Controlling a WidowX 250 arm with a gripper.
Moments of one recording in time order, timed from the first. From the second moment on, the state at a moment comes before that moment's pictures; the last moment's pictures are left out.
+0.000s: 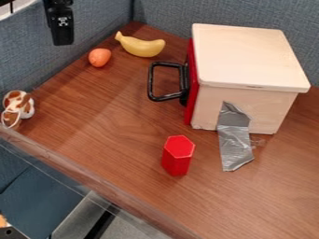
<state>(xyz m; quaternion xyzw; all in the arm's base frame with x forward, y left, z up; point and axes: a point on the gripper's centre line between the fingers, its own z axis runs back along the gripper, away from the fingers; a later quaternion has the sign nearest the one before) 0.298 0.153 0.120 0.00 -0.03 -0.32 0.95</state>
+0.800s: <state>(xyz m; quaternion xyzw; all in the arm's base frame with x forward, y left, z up) 0.309 0.106 0.093 -0.08 -0.07 -0.24 0.97</state>
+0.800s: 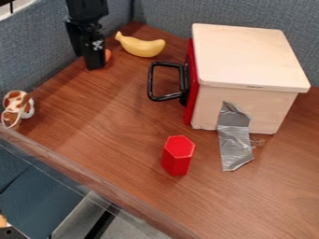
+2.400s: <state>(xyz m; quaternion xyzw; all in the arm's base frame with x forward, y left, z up) 0.362 0.052 0.063 -0.07 -0.13 0.02 0.99</state>
